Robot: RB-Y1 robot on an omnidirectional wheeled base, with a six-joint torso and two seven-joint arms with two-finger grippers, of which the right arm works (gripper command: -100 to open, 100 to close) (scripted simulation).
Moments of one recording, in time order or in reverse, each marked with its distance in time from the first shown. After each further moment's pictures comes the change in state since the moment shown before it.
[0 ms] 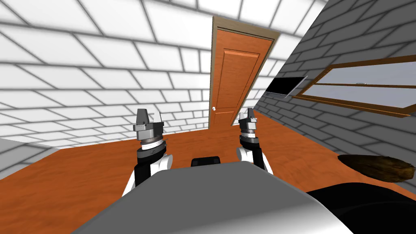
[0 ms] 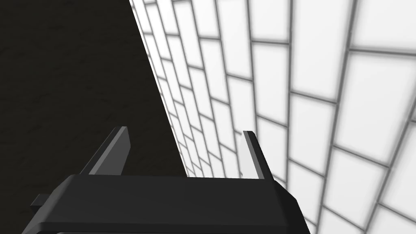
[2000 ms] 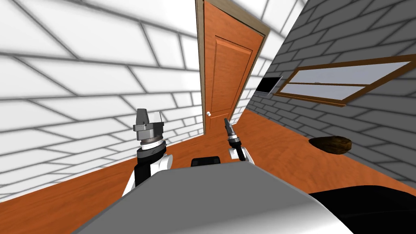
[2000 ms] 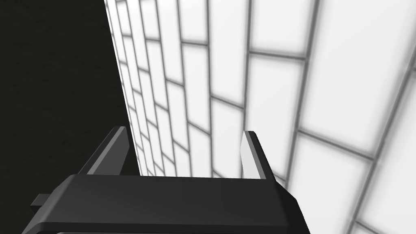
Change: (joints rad) arm -0.123 -0.063 0.079 0.426 0.195 -0.124 0.316
